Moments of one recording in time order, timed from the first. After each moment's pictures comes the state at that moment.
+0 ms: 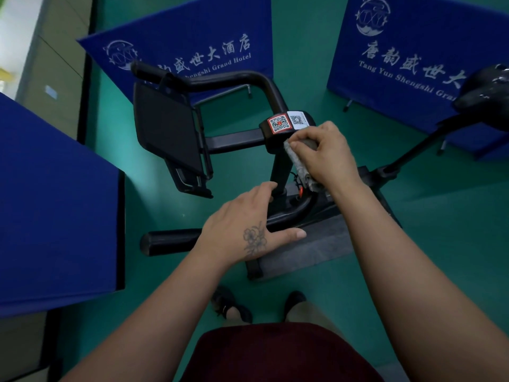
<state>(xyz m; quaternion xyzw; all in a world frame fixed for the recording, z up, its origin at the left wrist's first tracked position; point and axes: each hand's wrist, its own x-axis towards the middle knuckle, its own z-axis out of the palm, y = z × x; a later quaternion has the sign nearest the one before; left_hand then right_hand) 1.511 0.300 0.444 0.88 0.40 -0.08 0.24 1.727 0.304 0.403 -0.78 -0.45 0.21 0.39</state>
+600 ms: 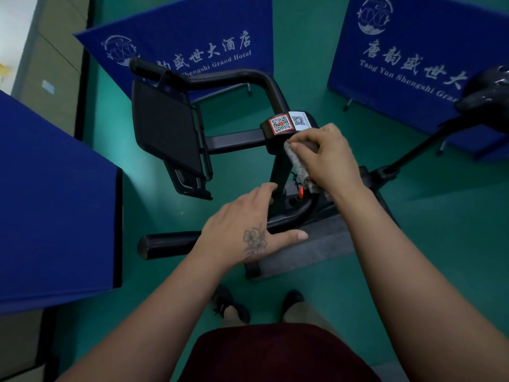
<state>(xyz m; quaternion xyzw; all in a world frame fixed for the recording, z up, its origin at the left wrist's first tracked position) 1.511 0.301 0.441 0.88 0.40 -0.08 0.25 1.726 0.302 0.404 -0.78 -0.46 0.20 0.37</state>
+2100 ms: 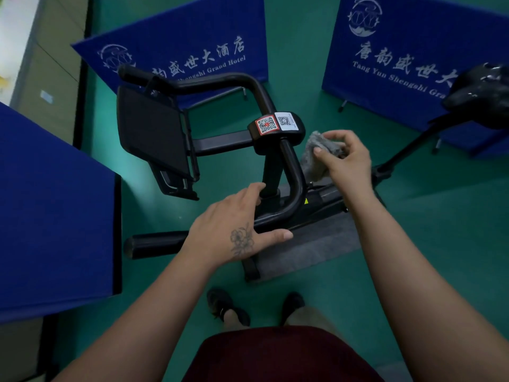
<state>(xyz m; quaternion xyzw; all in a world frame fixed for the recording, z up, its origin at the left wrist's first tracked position) 1.514 0.299 0.441 0.89 0.40 -0.10 0.21 1.765 0.267 0.372 -0.72 -0.29 0.27 0.57</state>
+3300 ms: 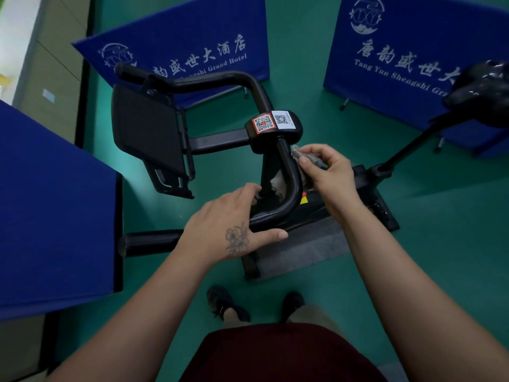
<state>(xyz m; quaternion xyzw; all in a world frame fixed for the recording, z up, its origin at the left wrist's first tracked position) 1.518 0.298 0.445 0.89 0.40 -0.12 0.20 1.744 0.261 0.359 -0.65 -0.29 0.37 0.60</state>
